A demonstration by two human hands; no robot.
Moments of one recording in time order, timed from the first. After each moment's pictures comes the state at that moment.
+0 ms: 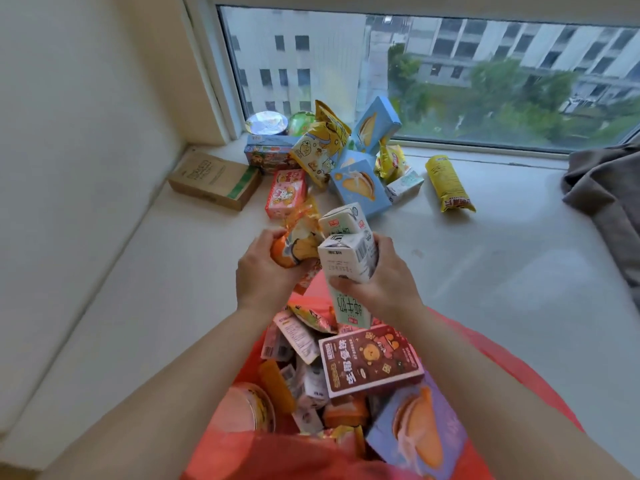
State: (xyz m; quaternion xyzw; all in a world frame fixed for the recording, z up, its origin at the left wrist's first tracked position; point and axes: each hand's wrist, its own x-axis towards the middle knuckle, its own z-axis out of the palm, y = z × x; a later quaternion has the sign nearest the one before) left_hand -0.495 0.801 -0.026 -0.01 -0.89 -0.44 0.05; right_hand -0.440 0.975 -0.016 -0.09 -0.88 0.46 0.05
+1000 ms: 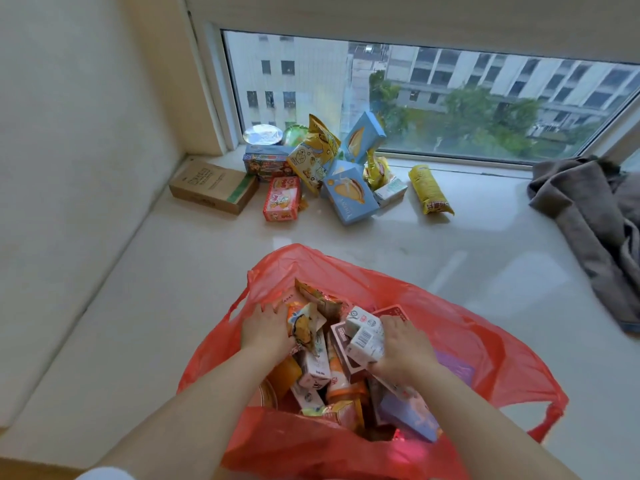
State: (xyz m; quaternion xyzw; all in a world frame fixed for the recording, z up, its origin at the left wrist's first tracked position) left_hand -0.433 0.766 -0.106 -0.14 -0.97 0.03 -0.18; right_hand -0.341 0.980 -0.085 -0.10 -0.97 0.08 -0.19
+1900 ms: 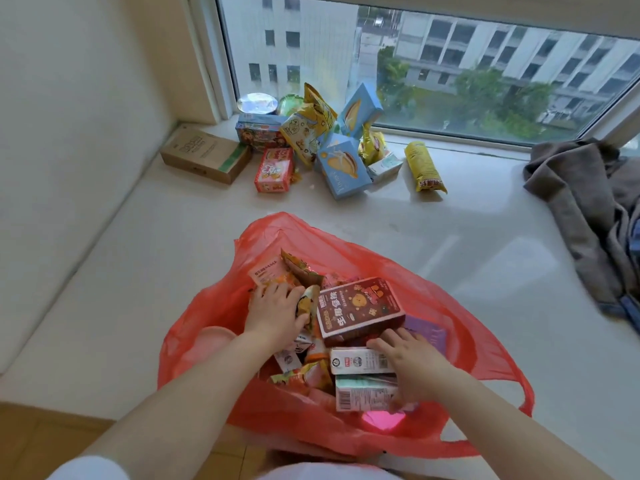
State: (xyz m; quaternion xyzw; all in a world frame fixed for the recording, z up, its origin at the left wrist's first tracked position) left_hand -0.387 0.792 -0.107 -0.23 -0.96 -0.03 -0.13; right_hand -0.275 1.017 -0.084 0.10 -0.94 -0.03 -0.32
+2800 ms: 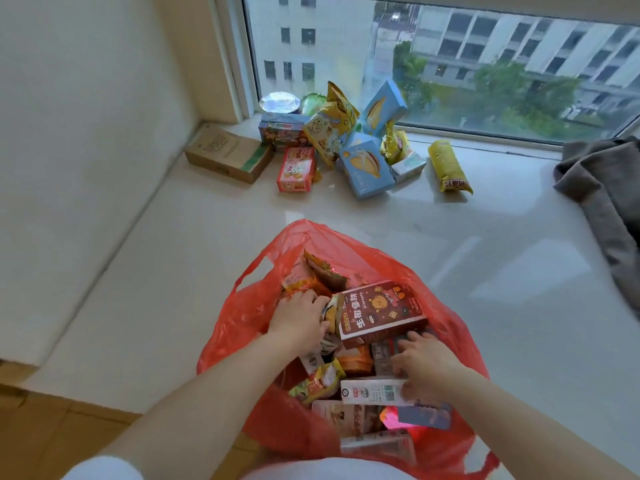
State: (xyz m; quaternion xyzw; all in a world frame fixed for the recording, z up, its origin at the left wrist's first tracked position) left_hand -0.388 0.784 -0.107 -0.25 -0.95 -0.04 -0.19; right_hand -0.291 0.991 -0.088 0.15 -0.93 -0.10 -0.32
